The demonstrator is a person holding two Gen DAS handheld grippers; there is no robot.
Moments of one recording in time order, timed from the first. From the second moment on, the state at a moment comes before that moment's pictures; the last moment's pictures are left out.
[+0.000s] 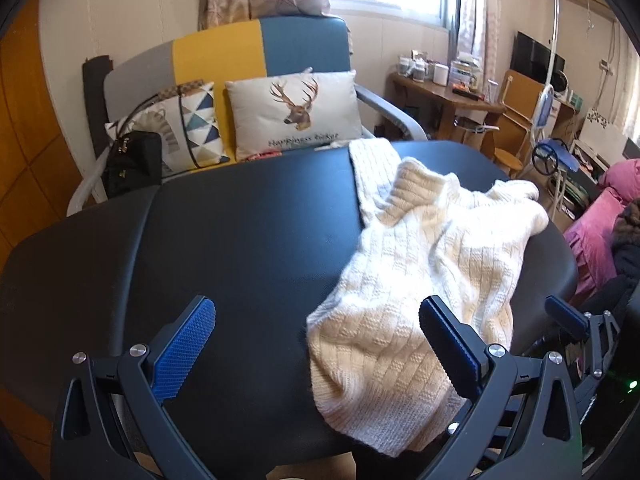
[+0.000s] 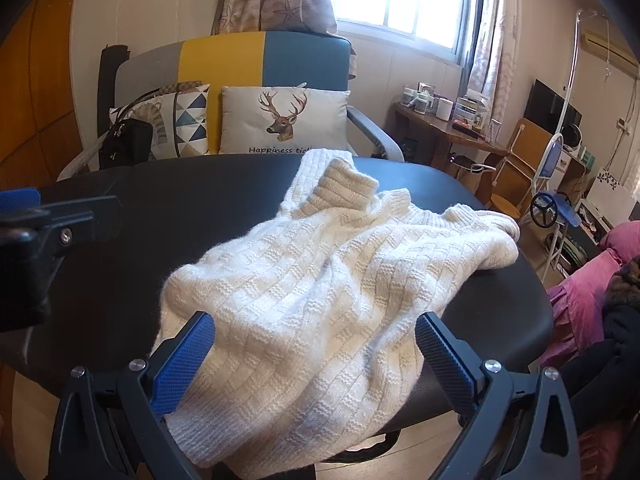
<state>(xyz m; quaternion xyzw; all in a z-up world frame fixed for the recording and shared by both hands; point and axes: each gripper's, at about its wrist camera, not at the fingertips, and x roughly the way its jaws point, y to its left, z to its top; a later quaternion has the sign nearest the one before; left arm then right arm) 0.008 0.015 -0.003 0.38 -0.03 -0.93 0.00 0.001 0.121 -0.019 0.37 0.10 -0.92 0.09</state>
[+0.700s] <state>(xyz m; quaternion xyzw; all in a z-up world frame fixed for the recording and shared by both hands) -0.027 0.033 -0.023 0.42 0.00 -0.90 -0.05 -0.008 0.229 0.001 0.37 -0.05 -0.92 0.09</state>
